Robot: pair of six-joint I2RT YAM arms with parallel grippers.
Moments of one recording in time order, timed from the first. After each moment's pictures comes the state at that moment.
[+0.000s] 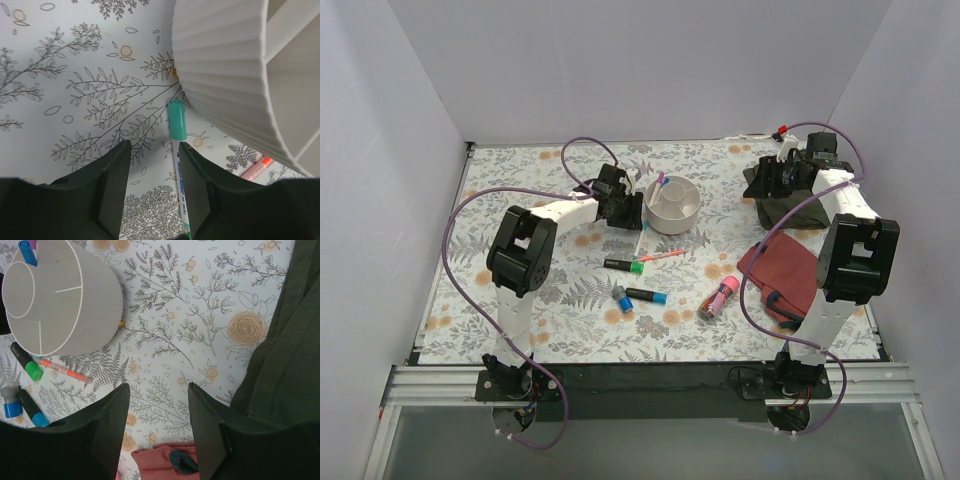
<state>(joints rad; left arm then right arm) -0.47 2.08 1.48 -0.29 0.22 -0.24 -0.12 1.87 1.49 -0.55 -0.72 -0.16</state>
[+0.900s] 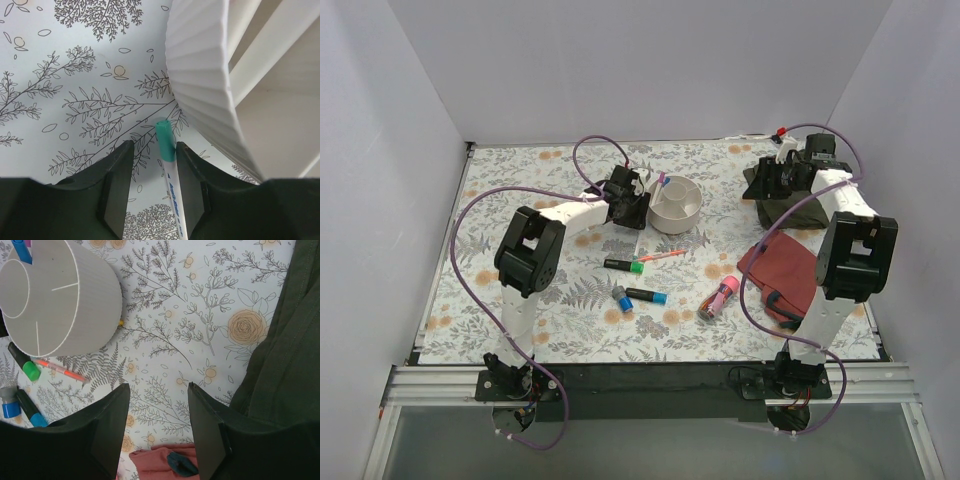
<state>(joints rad) -0.53 2.13 1.52 -0.28 0.07 -0.21 -0.12 1.88 1.49 -0.55 -0.72 -0.16</state>
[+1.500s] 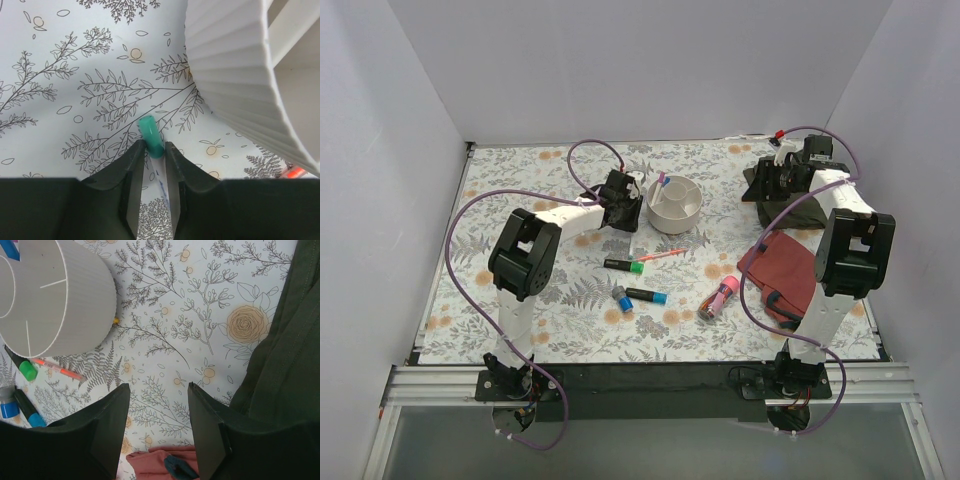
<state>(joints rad) -0.53 2.08 1.43 -0.24 0.04 -0.20 -0.12 1.92 1.50 -0.55 -0.72 -0.16</state>
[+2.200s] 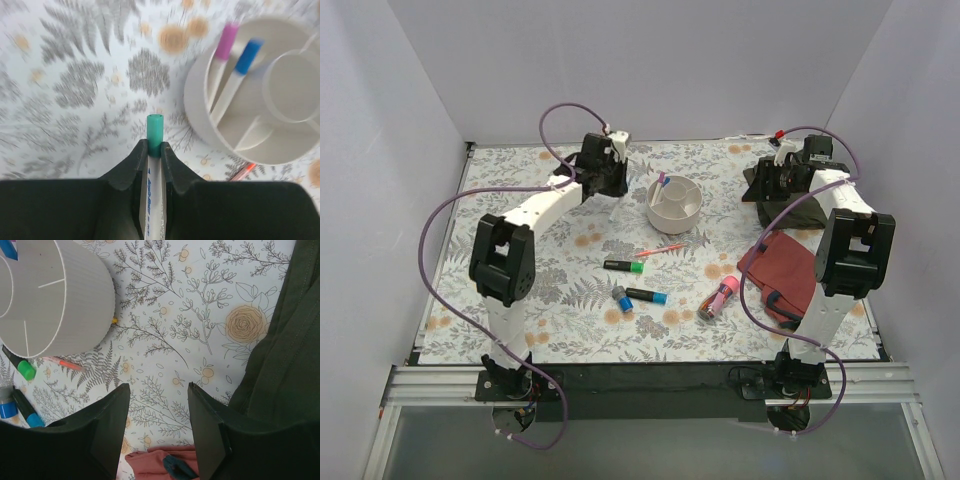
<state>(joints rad) -0.44 2.00 1.61 -0.37 0.12 -0.12 -0.12 1.92 1.50 -0.55 -0.72 -0.16</state>
